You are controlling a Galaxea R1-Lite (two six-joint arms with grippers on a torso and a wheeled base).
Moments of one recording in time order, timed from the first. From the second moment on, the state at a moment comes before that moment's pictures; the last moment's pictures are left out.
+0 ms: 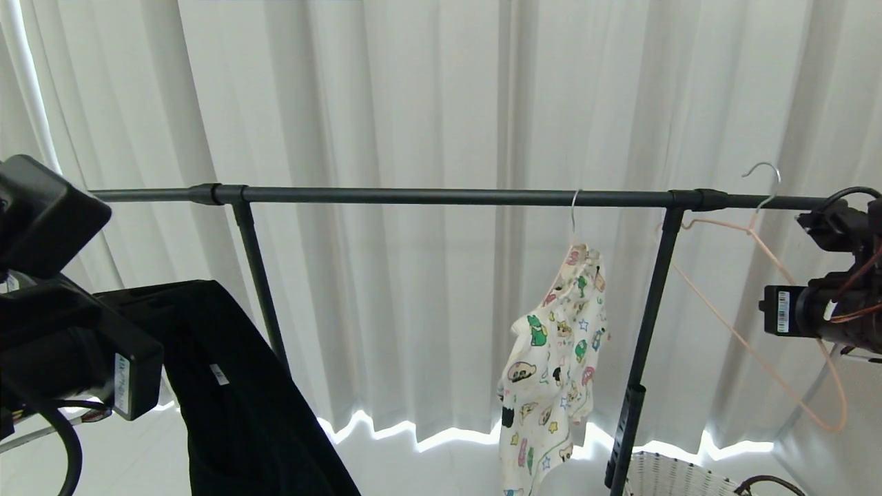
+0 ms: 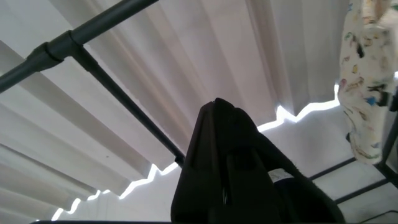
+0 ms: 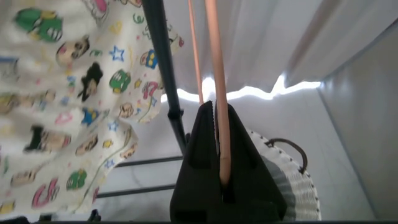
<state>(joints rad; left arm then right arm) -0.48 1.05 -0.76 0.00 0.19 0.35 0.19 1.43 -0.84 -0.05 -0.20 0.17</state>
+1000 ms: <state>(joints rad) -0.48 1.07 -0.72 0.00 0.19 0.35 0.51 1.22 -0.75 -0.04 -0.20 0.14</state>
